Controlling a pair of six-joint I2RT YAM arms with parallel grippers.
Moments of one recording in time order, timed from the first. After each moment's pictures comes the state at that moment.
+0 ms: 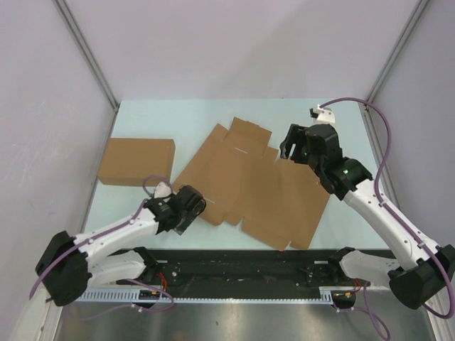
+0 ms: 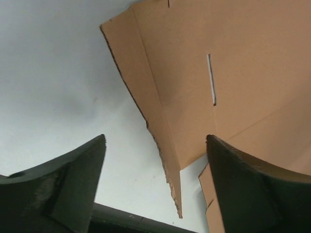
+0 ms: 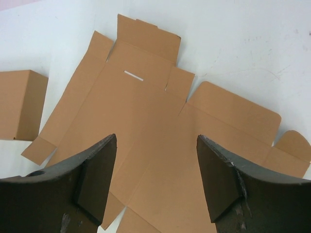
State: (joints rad) left arm -0.78 1.04 0.57 -0.66 -0.41 -1.58; right arm 0.54 1.14 1.14 -0.47 0.29 0.49
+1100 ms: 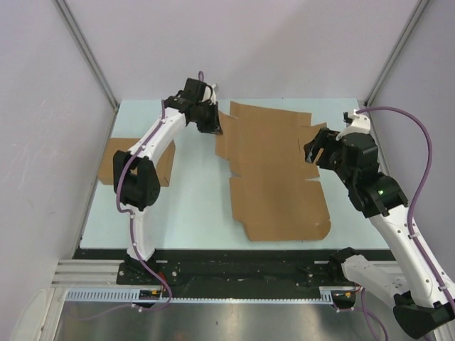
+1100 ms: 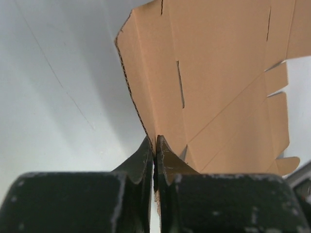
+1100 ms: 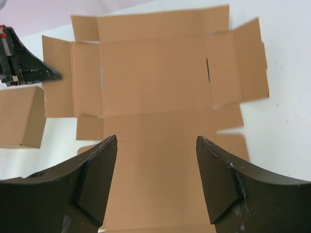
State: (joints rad) left arm -0.38 2.05 2.00 -0.80 0.23 -0.34; right arm 0.40 0.90 1.15 -0.59 0.23 0.44
